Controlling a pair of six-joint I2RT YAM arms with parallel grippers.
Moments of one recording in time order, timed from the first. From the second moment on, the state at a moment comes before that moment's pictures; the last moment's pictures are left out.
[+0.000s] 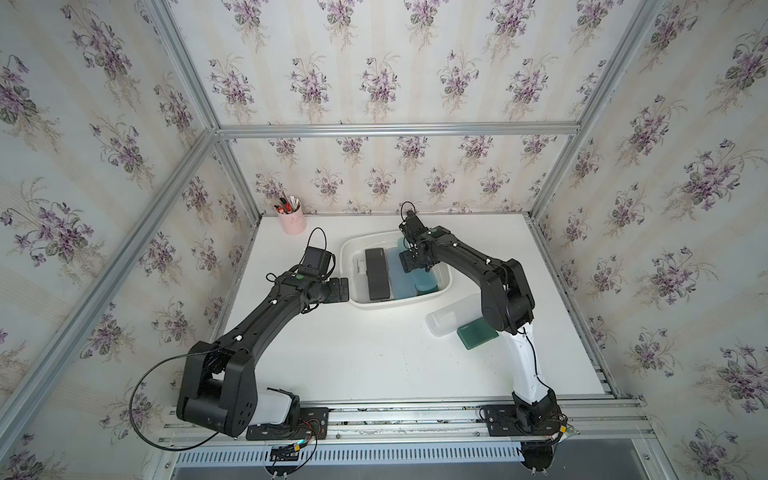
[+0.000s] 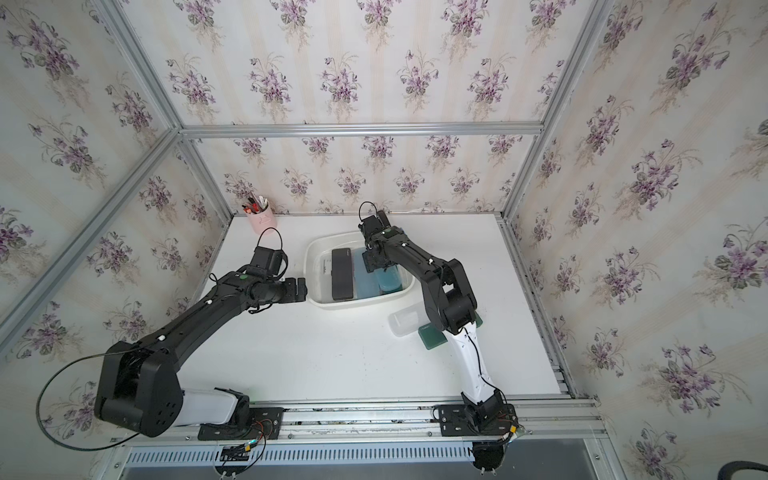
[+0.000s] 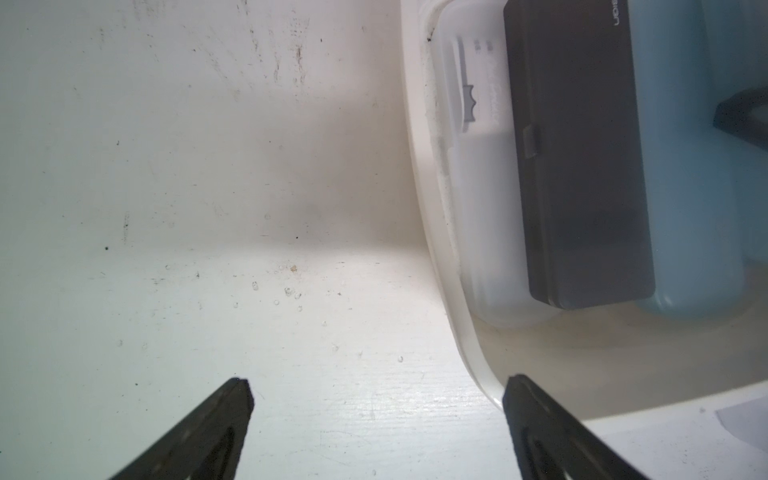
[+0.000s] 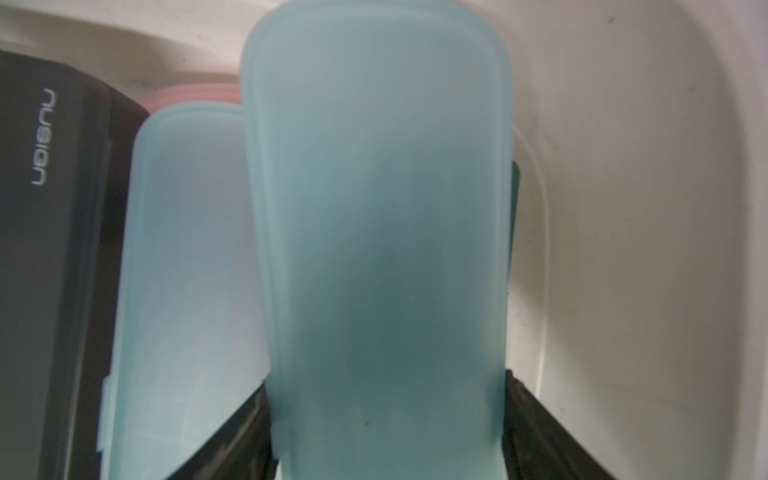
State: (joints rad) left arm -0.25 1.39 0.96 -0.64 -0.02 -0.32; right arm 0.58 2.27 1.91 -0.86 0.19 0.21
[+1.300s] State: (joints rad) left arm -0.25 1.39 0.99 -0.67 -0.06 -0.32; right arm 0.54 2.10 1.80 -0.83 0.05 0.23
